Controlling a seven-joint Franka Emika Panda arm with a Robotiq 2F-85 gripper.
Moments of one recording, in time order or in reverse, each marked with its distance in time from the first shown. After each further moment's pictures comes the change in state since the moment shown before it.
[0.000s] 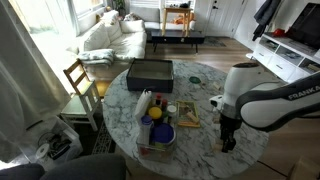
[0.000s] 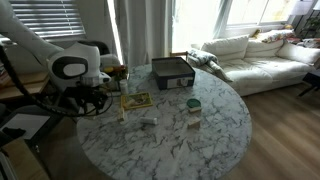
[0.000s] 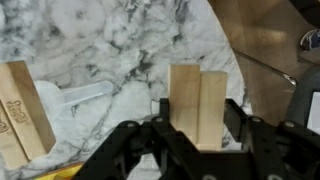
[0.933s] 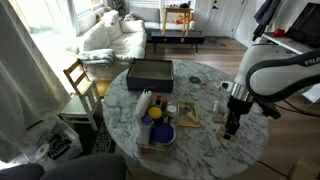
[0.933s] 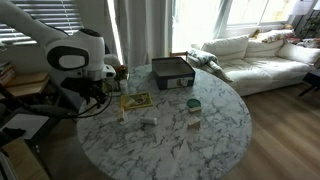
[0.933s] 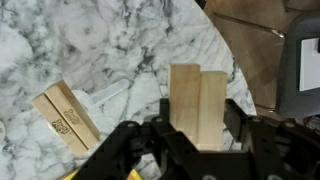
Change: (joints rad) arm -0.010 -0.111 -0.092 0.015 0.149 -0.094 0.032
